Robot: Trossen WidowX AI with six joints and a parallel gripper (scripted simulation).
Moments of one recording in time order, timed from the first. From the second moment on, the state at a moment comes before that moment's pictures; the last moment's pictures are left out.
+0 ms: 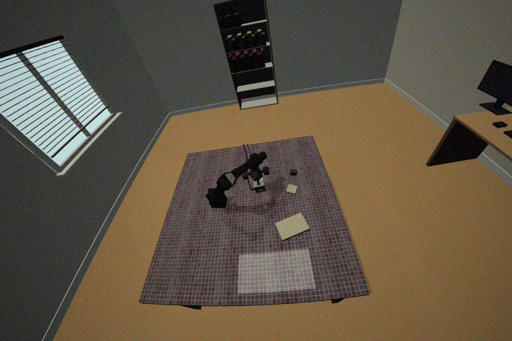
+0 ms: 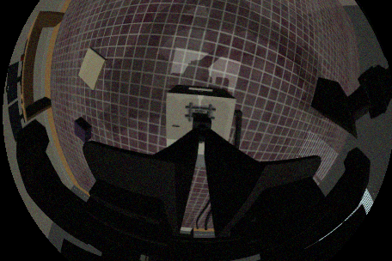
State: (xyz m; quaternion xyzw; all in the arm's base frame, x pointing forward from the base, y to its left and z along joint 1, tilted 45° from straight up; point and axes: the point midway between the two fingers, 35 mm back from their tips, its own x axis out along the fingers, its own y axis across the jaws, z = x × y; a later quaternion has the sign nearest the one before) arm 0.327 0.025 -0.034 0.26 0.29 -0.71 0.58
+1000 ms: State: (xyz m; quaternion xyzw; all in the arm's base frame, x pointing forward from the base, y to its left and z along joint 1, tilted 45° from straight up) arm 0.327 0.023 -0.037 0.26 0.30 -0.71 0.58
